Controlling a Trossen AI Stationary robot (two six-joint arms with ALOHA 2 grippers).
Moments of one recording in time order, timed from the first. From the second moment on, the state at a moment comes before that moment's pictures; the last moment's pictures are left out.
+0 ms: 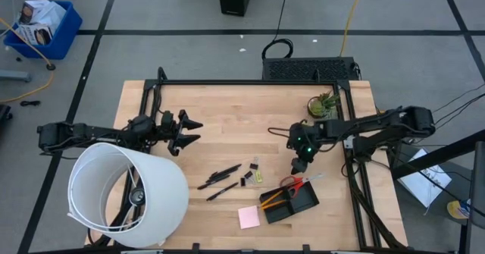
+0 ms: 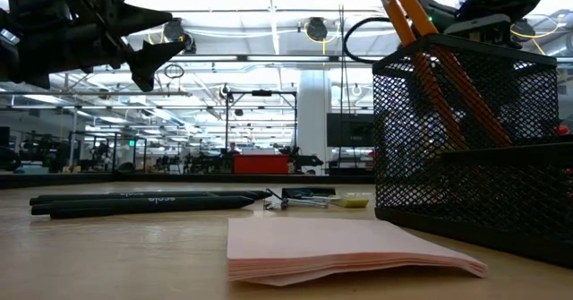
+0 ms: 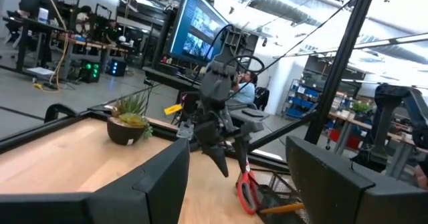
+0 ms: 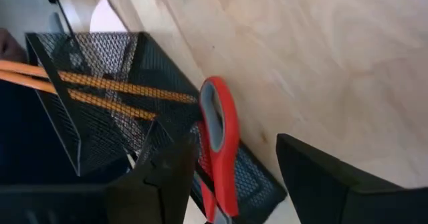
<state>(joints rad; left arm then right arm) 0.25 0.85 0.02 1.05 0.29 -0.37 -0.09 1.31 0.57 -0.35 -0.63 0.69</state>
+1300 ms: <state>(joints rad) 0.25 0.85 0.02 1.04 0.28 -0.32 -0.02 1.49 0.57 -0.19 -0.74 0.70</state>
